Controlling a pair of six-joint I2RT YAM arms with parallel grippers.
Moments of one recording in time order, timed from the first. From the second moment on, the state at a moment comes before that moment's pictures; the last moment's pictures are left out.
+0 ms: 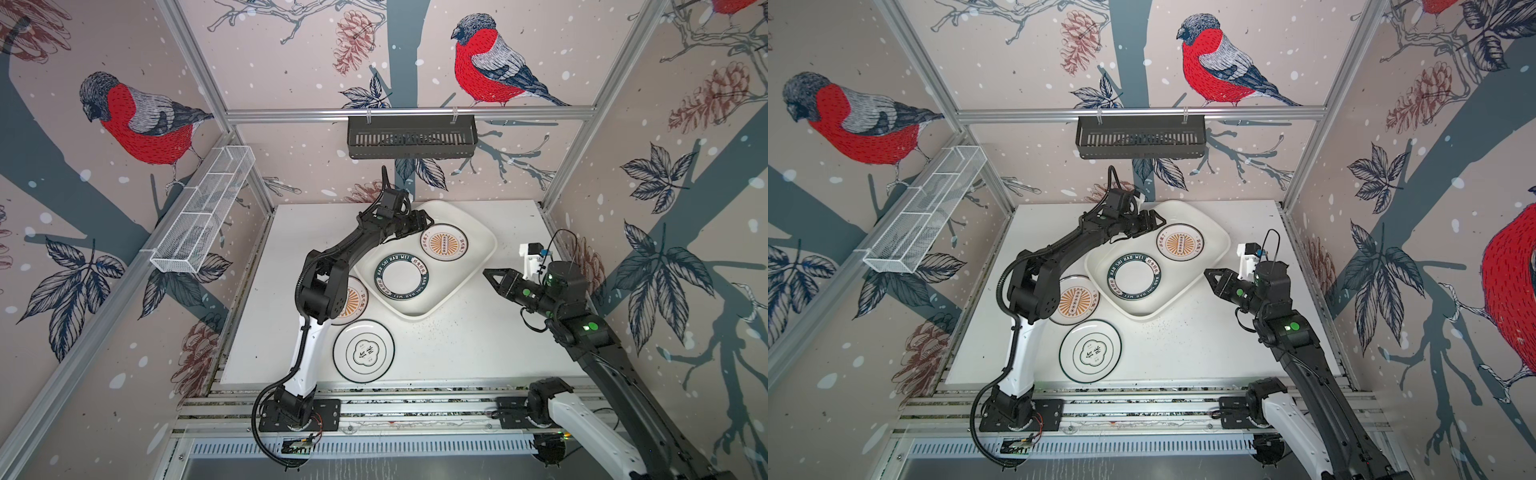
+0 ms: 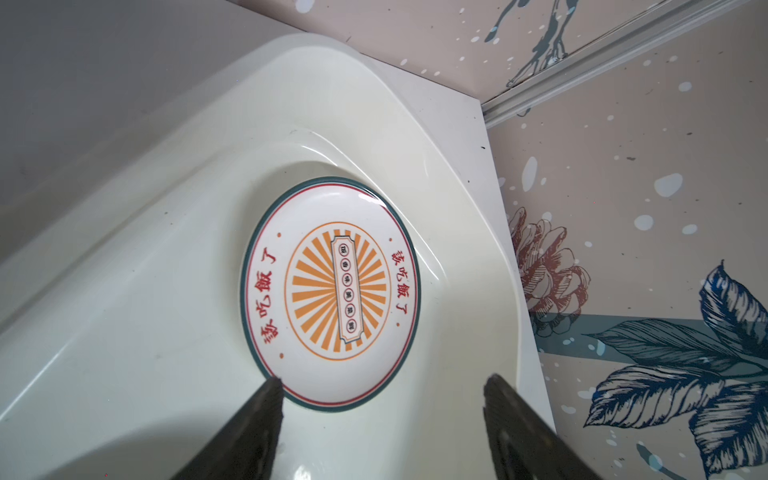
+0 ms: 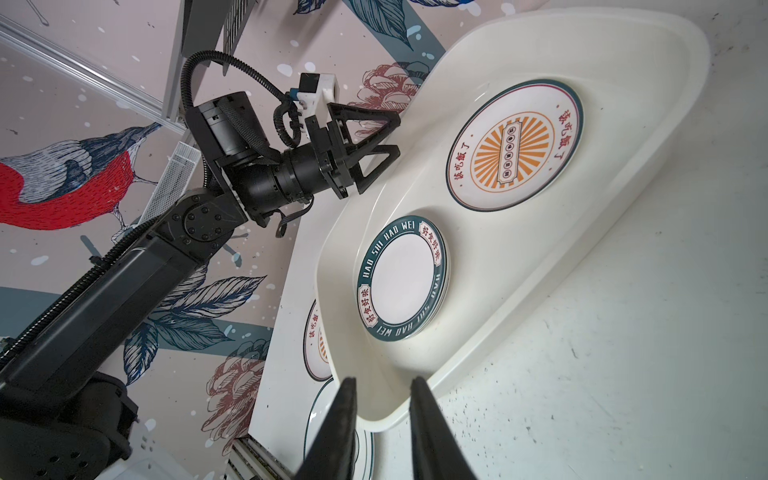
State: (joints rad) left arm -0.48 2.25 1.94 -0.31 0.48 -0.65; right arm 0.23 0.76 0.71 -0.35 -0.45 0.72
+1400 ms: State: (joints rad) left arm 0.32 1.44 0.97 -0.78 0.61 0.32; right arm 0.30 1.06 0.76 -0.08 -0.60 0.70
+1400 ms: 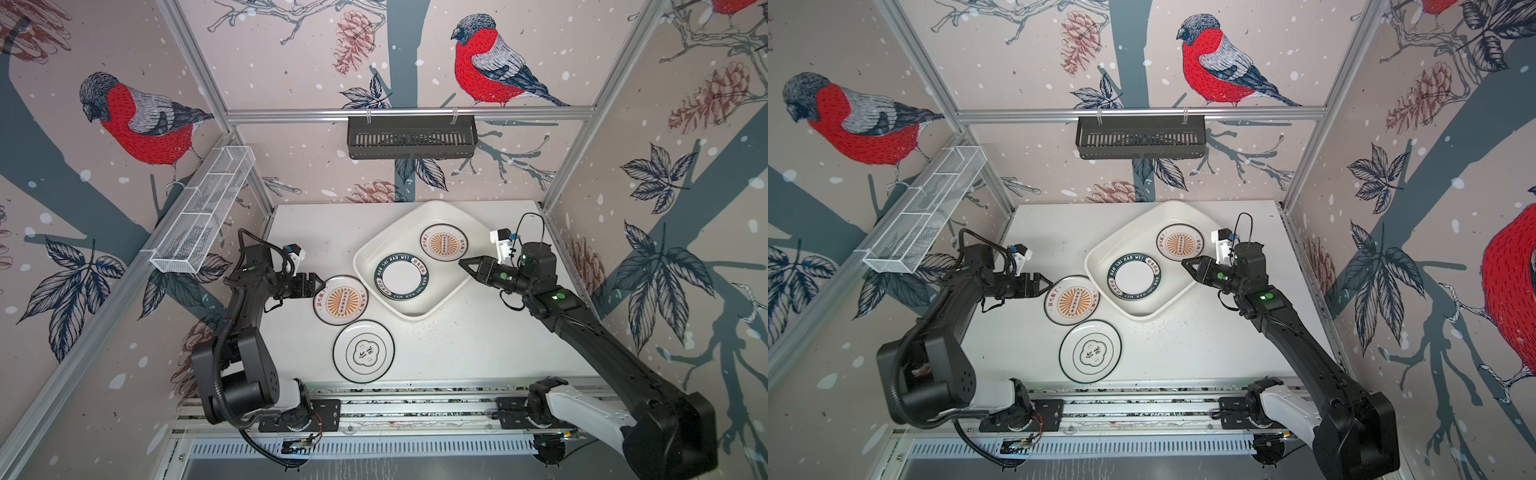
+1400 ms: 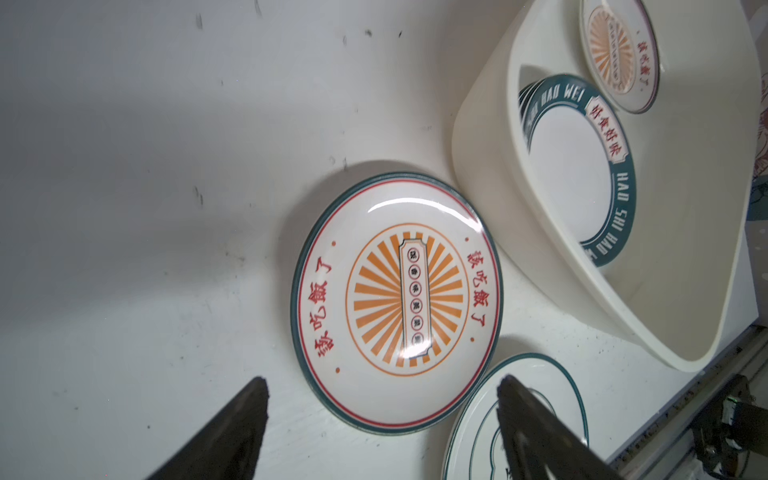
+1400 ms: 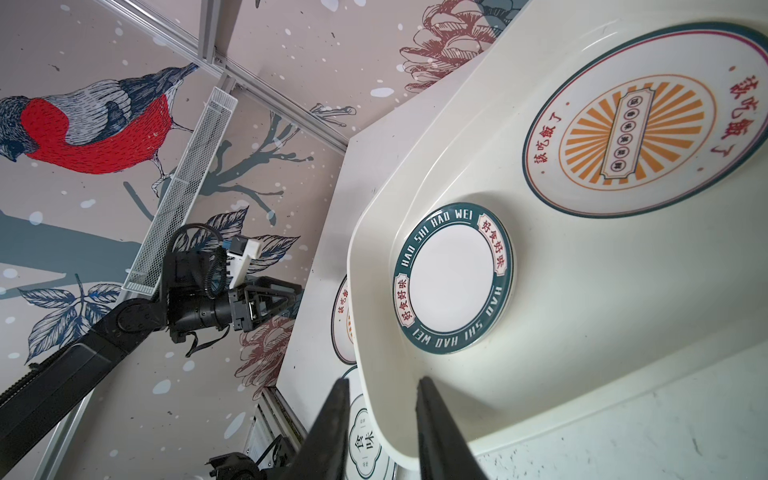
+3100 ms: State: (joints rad) left arm 0.32 1.94 1.18 -0.86 0.69 0.58; right arm 0.37 1.12 0.72 0.03 -0.56 0.76
